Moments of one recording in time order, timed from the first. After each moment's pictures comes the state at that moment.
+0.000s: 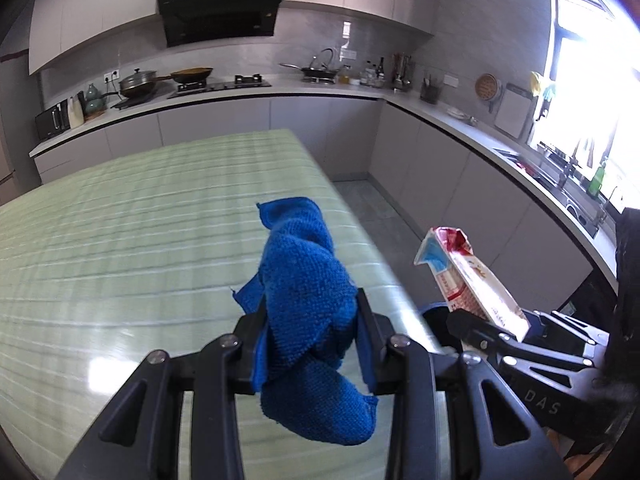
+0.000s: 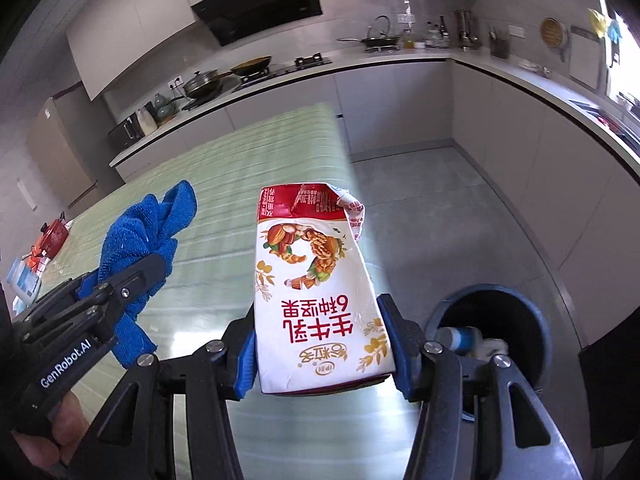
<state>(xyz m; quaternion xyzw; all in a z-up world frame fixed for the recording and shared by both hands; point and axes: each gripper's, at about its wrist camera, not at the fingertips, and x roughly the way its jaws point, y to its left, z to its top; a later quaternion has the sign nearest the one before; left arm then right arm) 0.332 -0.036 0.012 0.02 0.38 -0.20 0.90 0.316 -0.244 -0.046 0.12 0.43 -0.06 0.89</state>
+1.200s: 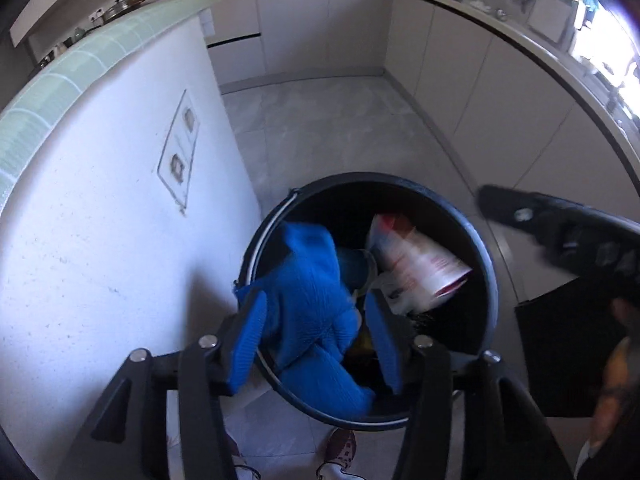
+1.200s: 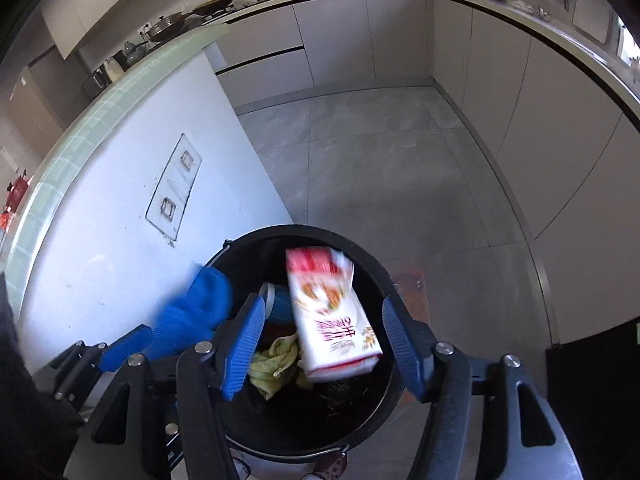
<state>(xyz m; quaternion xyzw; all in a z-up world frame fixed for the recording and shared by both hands) 0.318 -0.272 -0.160 0.07 0.53 -0.12 0.84 0.307 -0.499 -0.194 0.11 0.53 -0.05 0.84</state>
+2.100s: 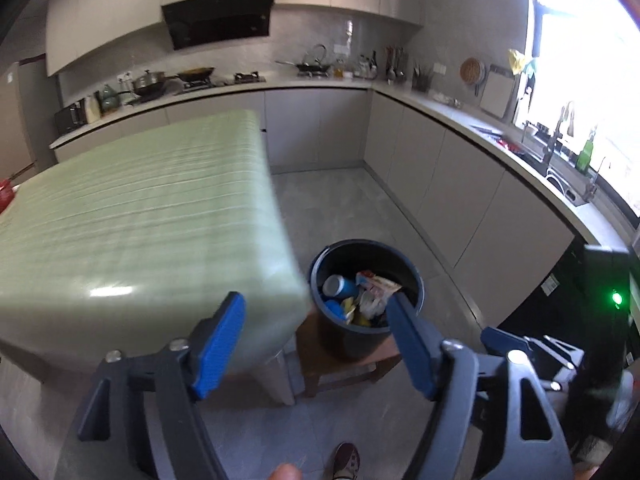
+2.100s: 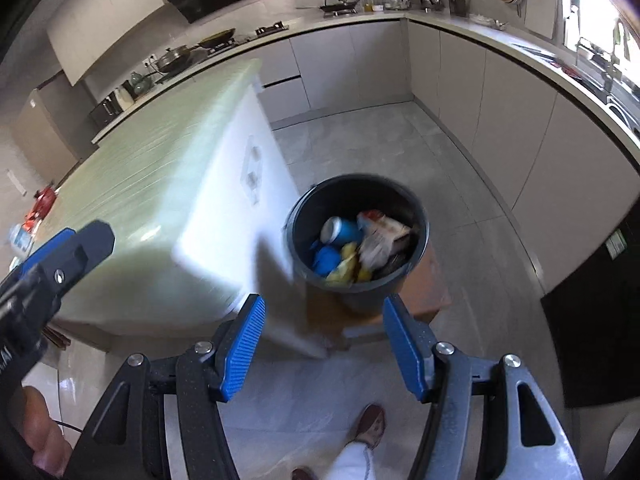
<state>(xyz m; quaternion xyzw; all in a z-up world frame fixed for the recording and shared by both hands) 0.111 -0.111 0.035 0.03 0.37 -0.16 0.91 0.080 -0.324 -0.058 0.12 0.48 -0.08 0.87</state>
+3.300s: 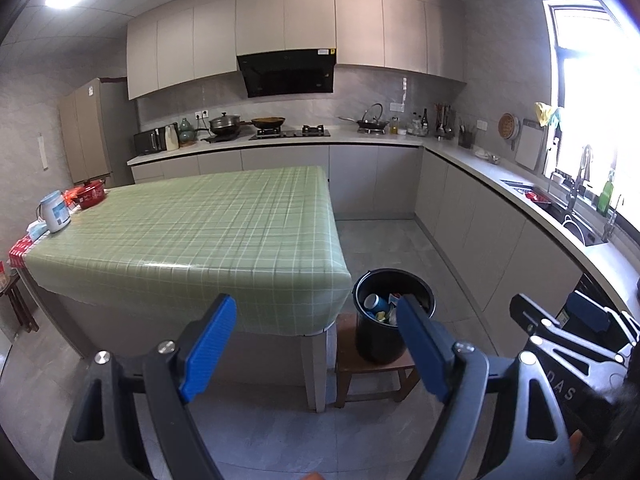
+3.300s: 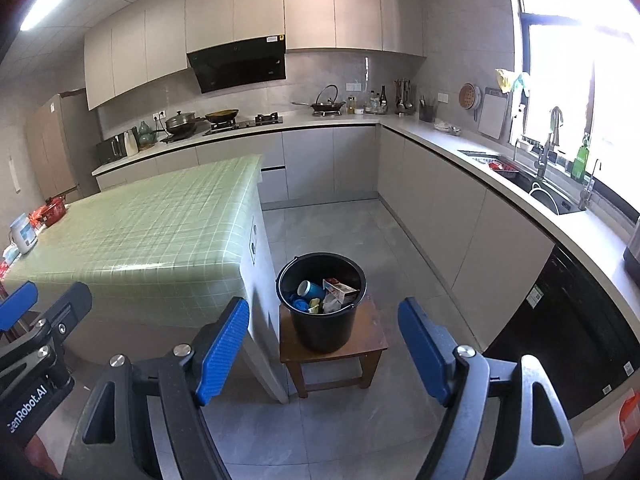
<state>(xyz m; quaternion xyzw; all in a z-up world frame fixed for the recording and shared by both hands) -0.028 -0.085 0.091 0.01 0.29 -0.05 0.96 -0.087 -0.279 0.097 0.03 0.34 -0.14 0.93</state>
